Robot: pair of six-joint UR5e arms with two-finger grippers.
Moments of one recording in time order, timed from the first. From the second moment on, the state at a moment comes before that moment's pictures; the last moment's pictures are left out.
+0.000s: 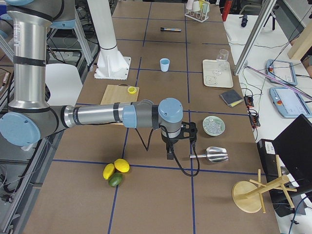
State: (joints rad) left arm -1.55 -1.65 -1.59 -1.59 -2.29 0.02; right arm 1.60 -1.67 1.81 -1.64 2.38 0.04
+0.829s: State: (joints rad) left arm -1.55 -1.52 -1.65 -1.67 -2.41 0.02; right arm 1.60 -1.67 1.81 -1.64 2.38 0.04
